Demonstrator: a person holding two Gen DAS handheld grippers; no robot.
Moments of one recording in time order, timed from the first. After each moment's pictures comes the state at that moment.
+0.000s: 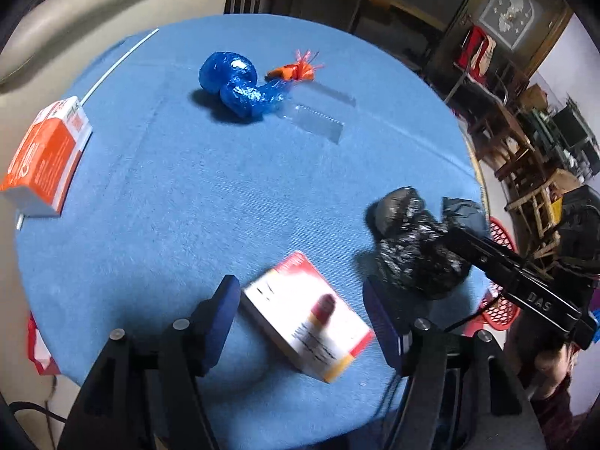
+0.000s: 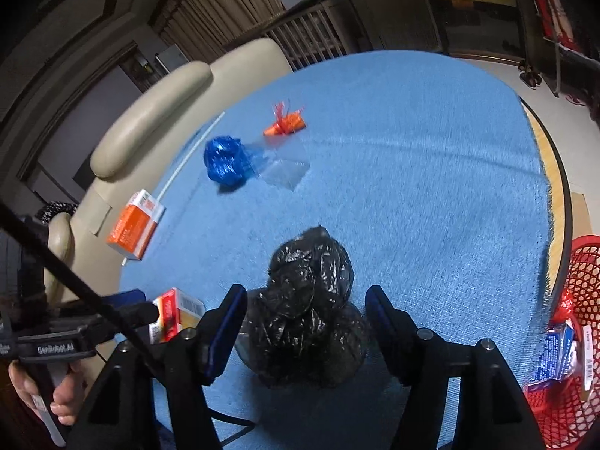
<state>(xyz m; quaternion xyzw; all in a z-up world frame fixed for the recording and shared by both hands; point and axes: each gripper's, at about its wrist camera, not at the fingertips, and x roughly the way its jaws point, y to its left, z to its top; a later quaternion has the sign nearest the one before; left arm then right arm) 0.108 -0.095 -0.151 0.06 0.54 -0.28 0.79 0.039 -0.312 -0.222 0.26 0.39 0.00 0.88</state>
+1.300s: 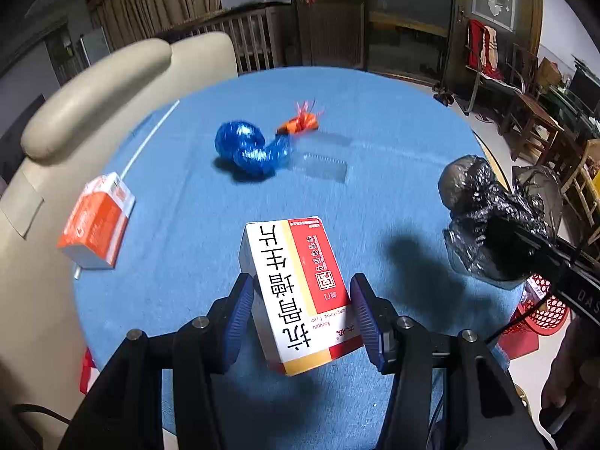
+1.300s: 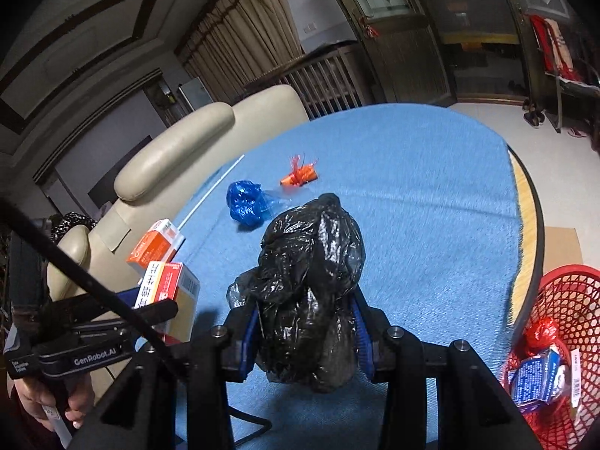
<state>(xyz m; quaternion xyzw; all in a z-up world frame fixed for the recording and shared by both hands) 0.070 -0.127 -0.120 0.17 0.42 -0.22 0.86 -0.006 -0.319 -0.192 0.23 0.30 0.00 0.92</state>
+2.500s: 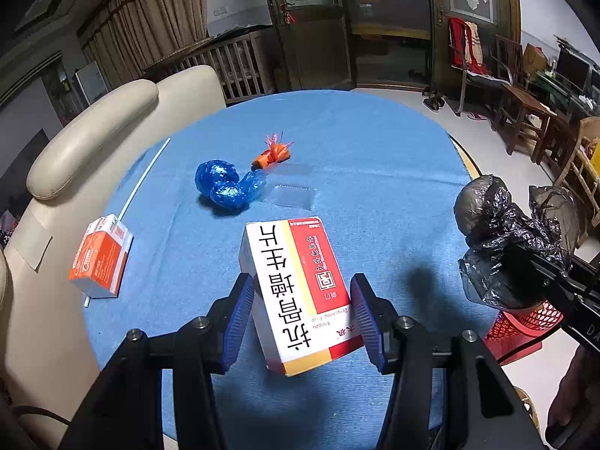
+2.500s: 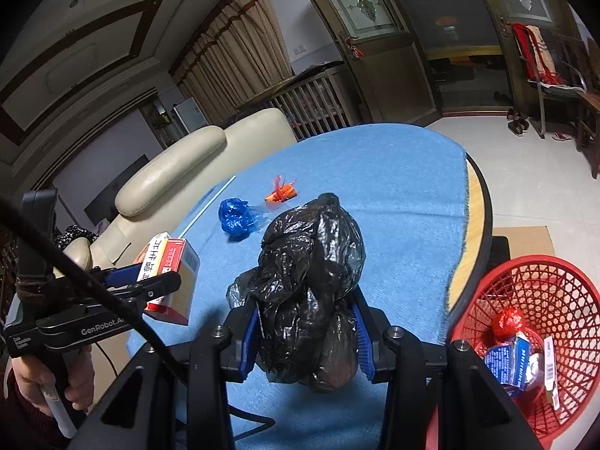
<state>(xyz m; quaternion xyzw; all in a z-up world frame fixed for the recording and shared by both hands) 0.036 -0.174 -0.108 0.20 0.38 -0.23 0.87 -0.054 -0.331 -0.182 0.24 0.27 -0.02 0.93</state>
